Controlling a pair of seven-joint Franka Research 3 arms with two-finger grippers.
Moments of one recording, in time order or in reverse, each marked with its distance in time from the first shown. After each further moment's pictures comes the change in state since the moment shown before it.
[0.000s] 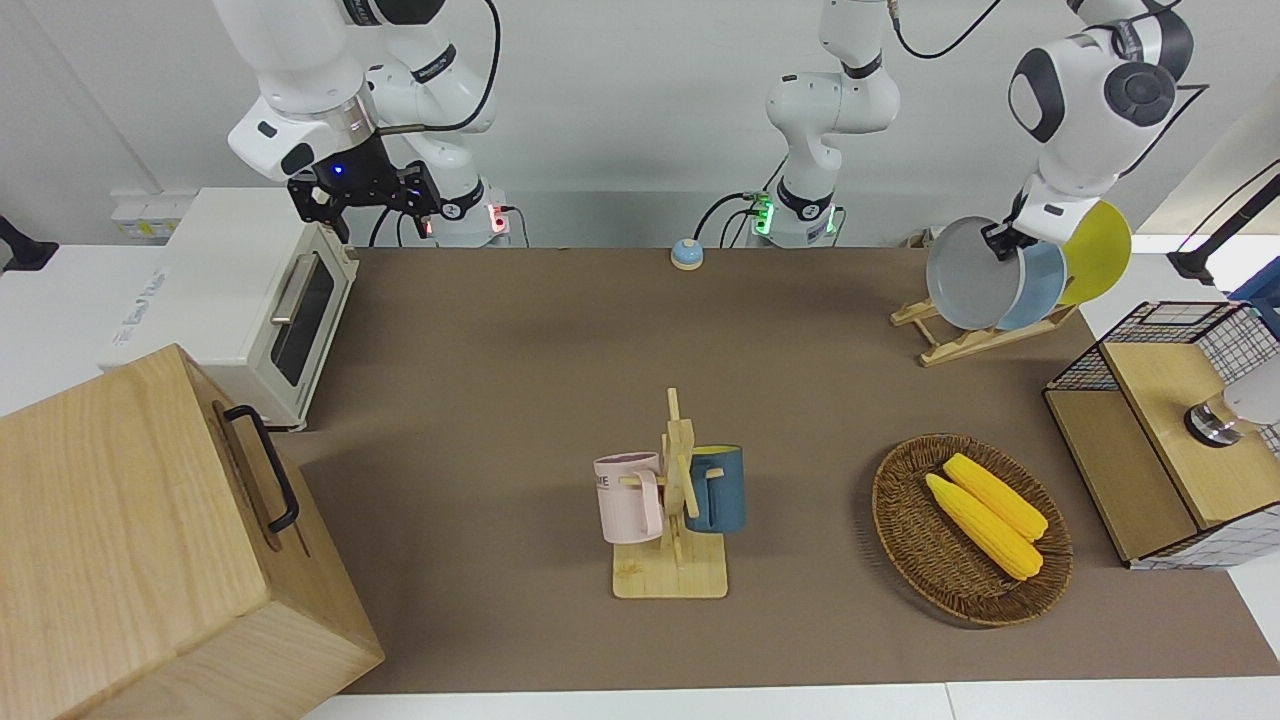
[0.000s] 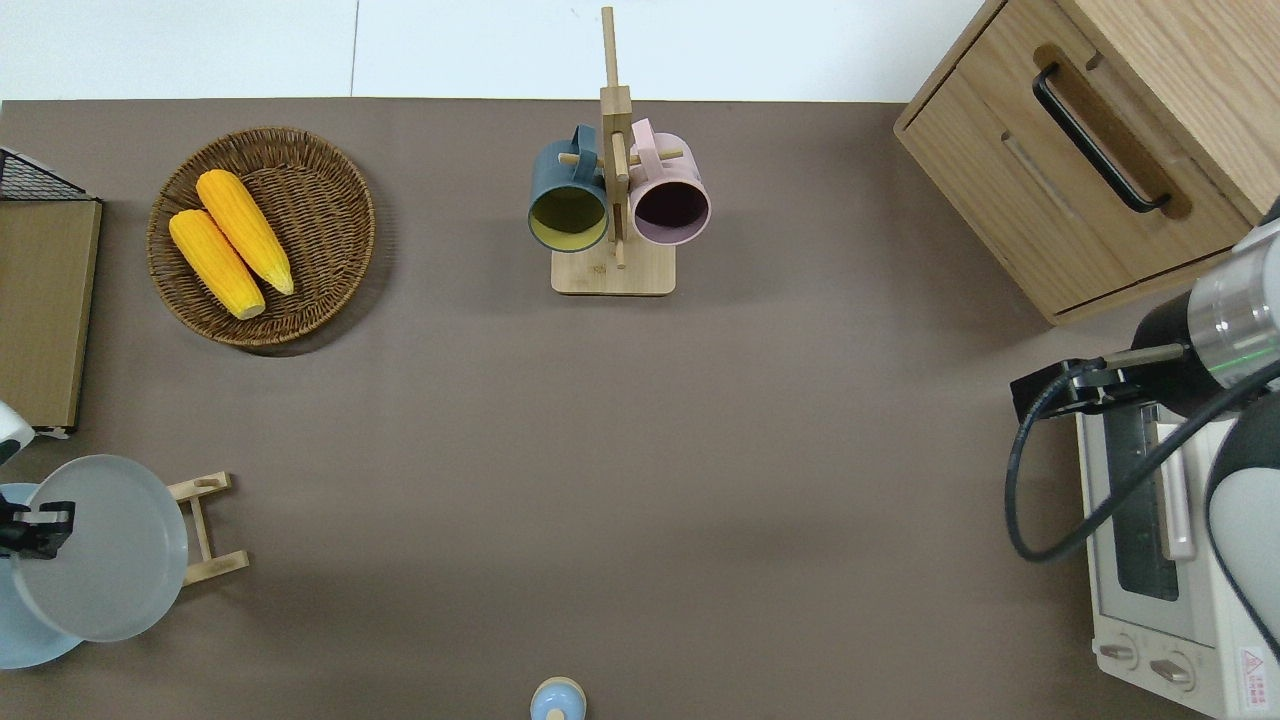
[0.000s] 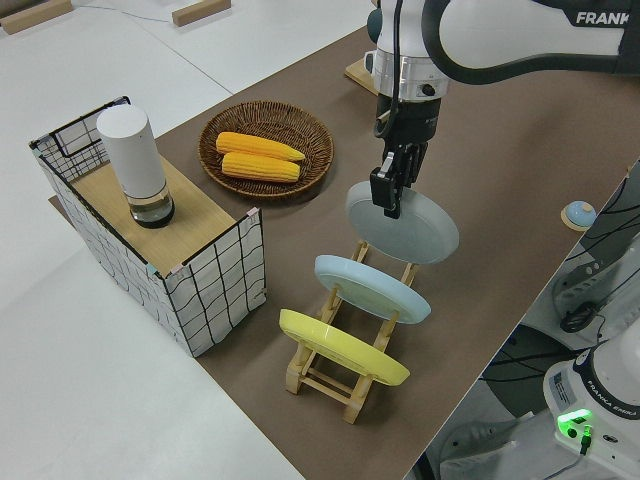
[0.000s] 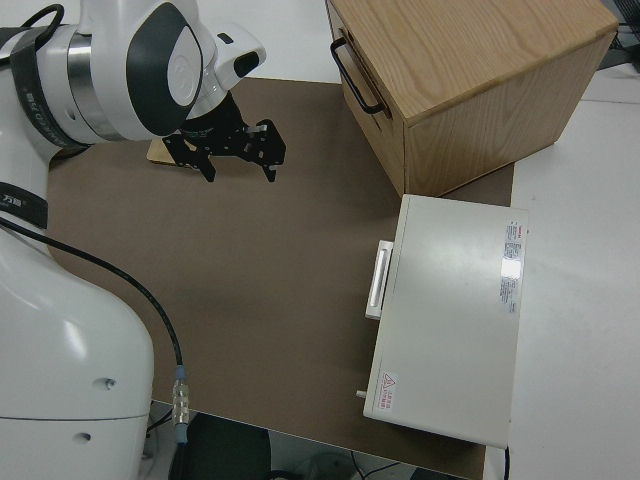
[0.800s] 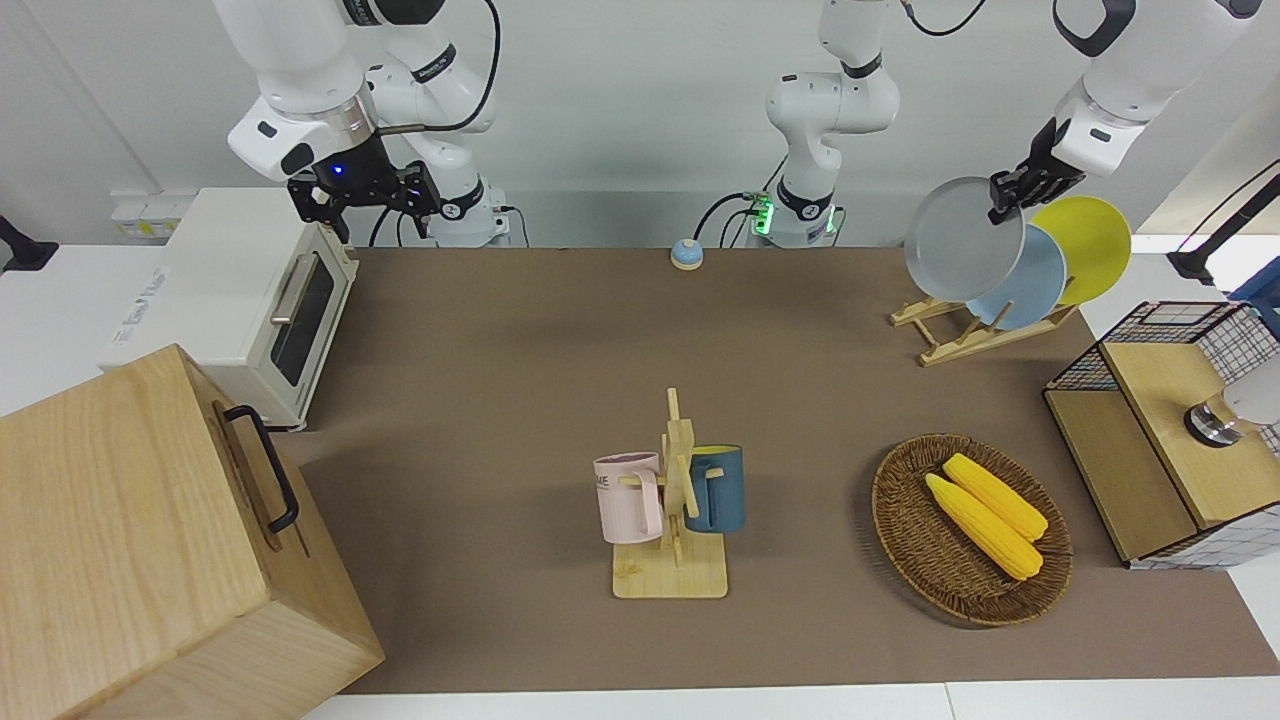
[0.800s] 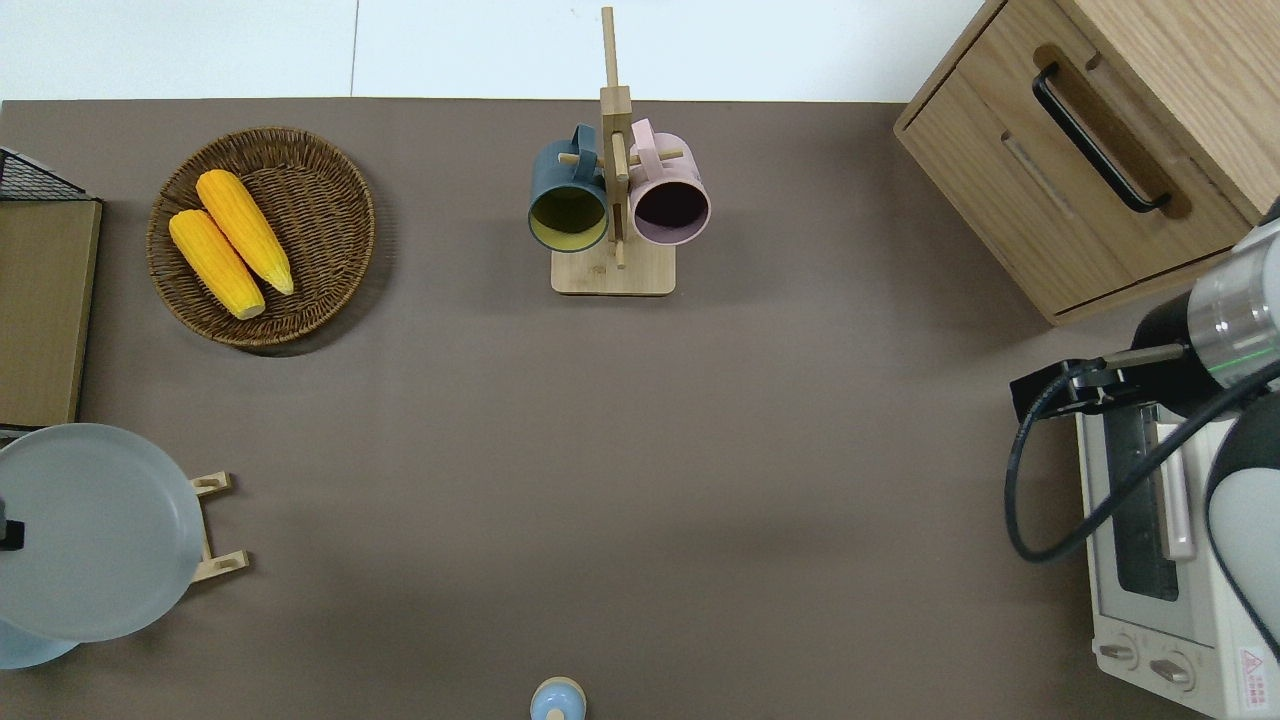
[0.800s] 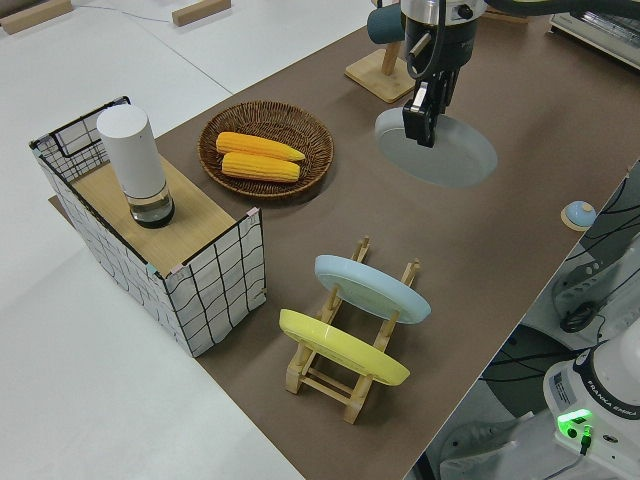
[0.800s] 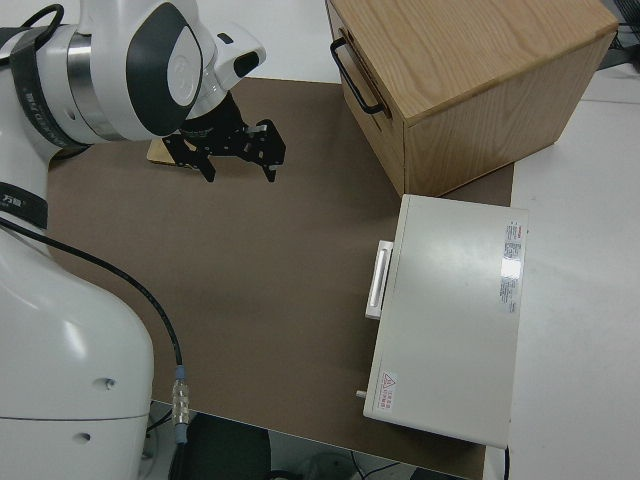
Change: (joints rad) left arm -0.001 -0.004 -0.005 0.211 -0.291 -0.192 -0.002; right arm 0.000 0.000 0.000 0.000 0.000 0.000 0.000
